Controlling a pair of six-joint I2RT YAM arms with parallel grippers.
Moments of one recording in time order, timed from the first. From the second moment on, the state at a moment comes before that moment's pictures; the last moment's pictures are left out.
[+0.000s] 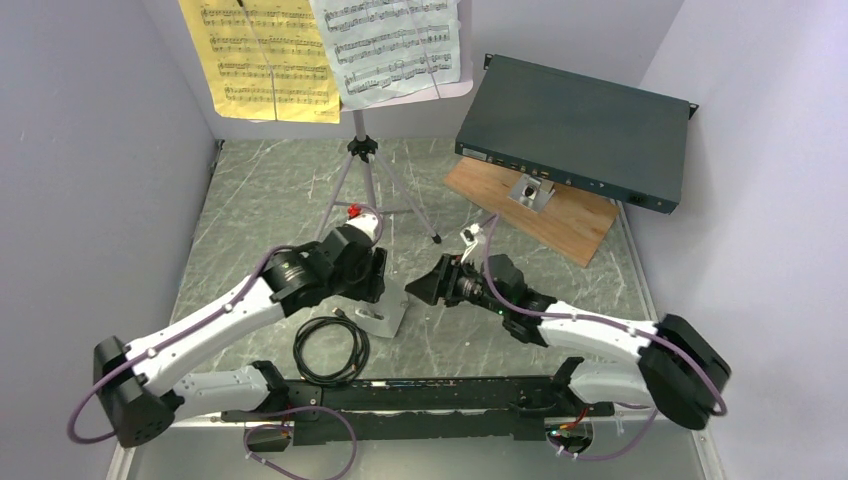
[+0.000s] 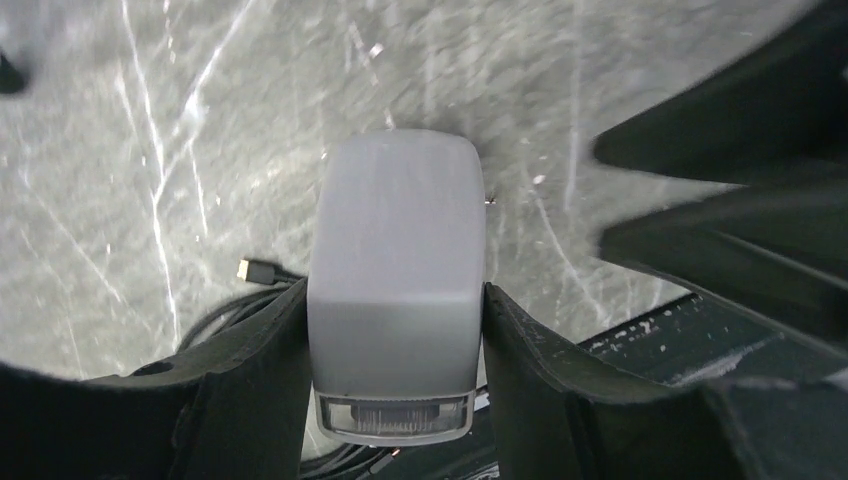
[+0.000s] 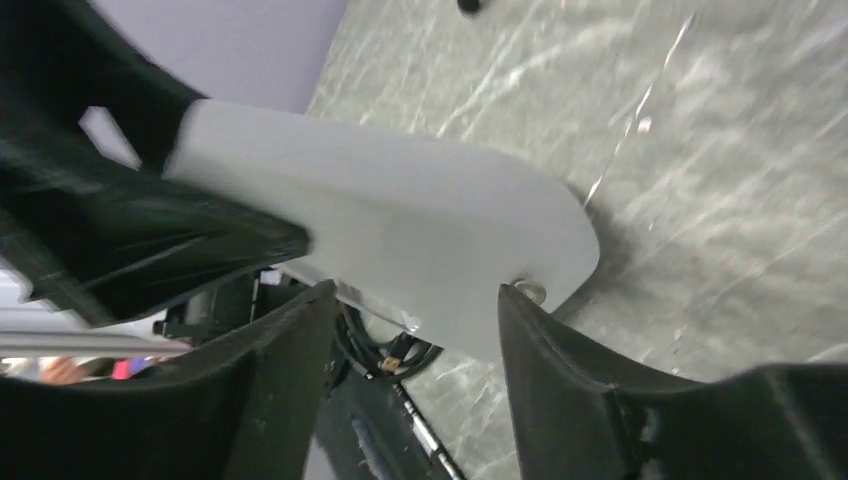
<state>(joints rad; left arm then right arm) -0.86 1.07 1.01 -0.74 -0.19 -0.45 0.85 1.22 0.43 0.51 -0.19 0.93</state>
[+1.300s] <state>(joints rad) -0.86 0.70 1.13 -1.06 -0.58 -0.83 1.34 1.62 1.09 -0.03 0.94 0.58</state>
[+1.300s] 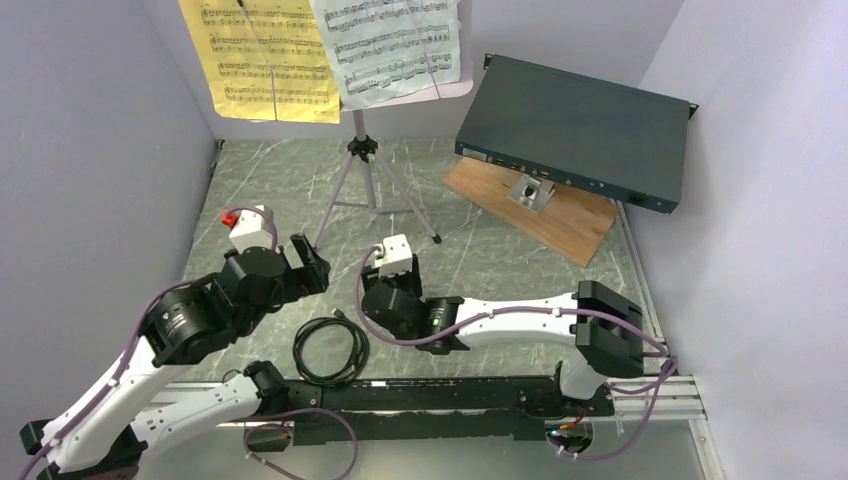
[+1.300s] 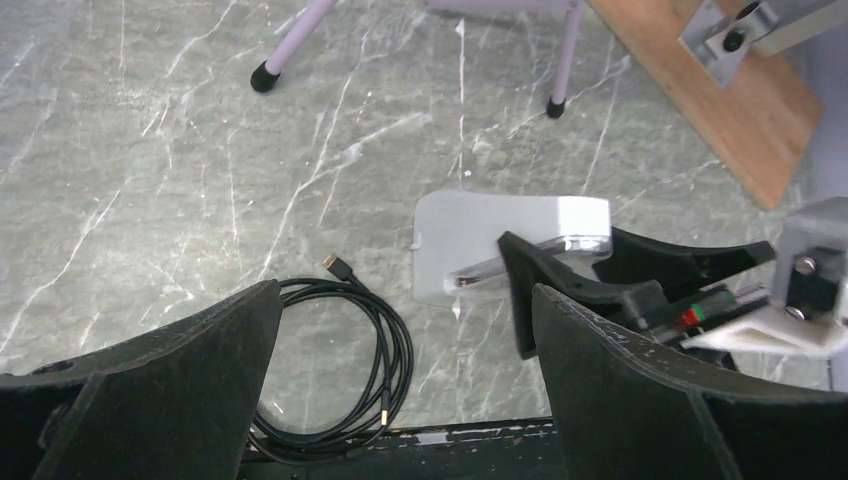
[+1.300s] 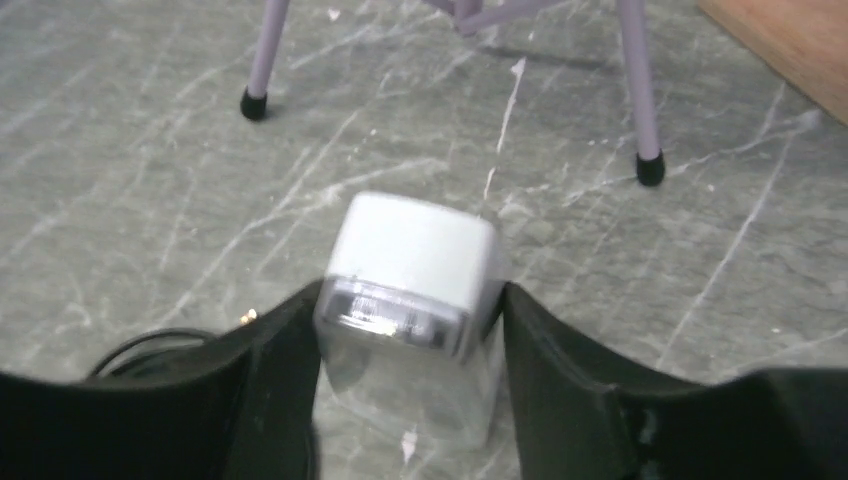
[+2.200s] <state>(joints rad) -0.86 0.60 0.72 -0.53 0.20 -0.11 0.94 1.33 0.88 -0.06 -0.51 -0.32</state>
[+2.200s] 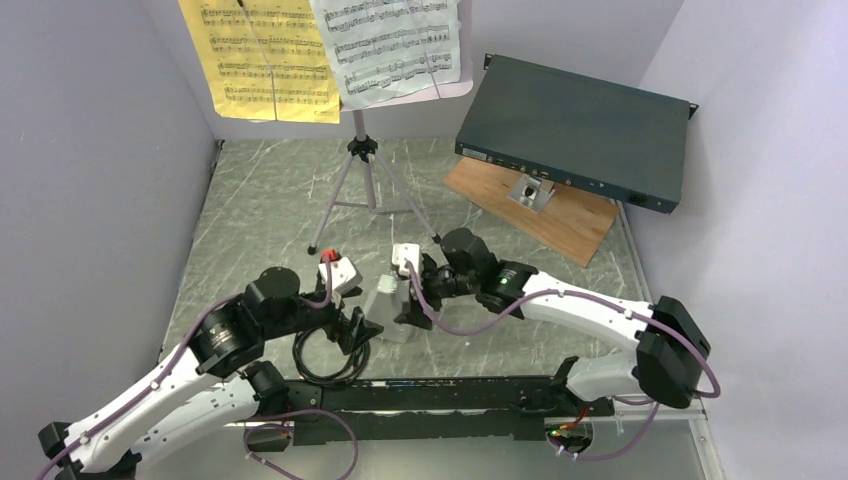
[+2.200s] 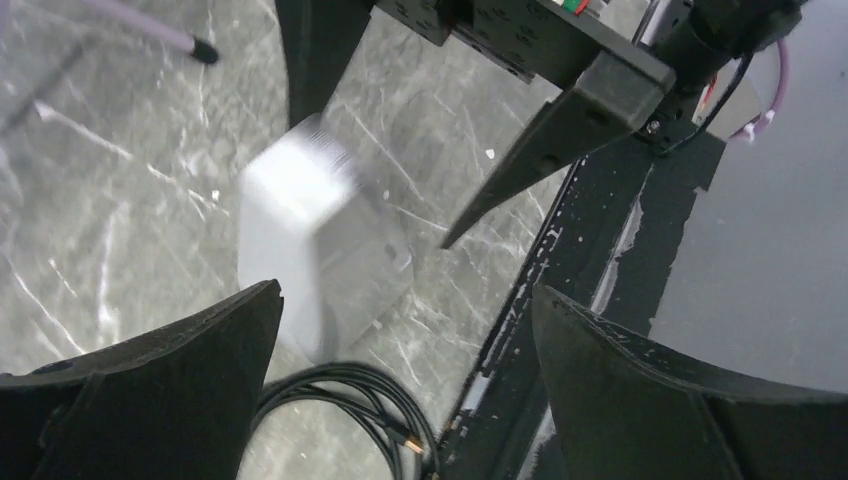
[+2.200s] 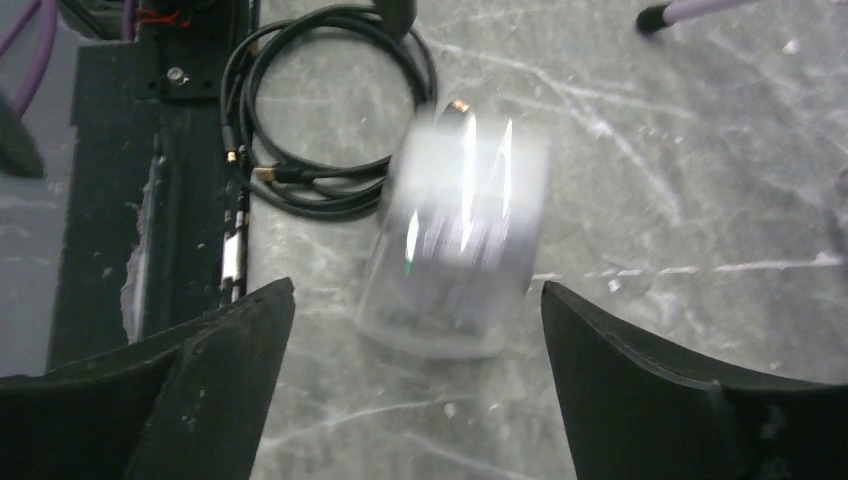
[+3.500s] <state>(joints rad) -0.55 0.84 0.50 -0.12 0.68 0.45 0.92 1.31 0.69 0.29 -0.48 -0.09</state>
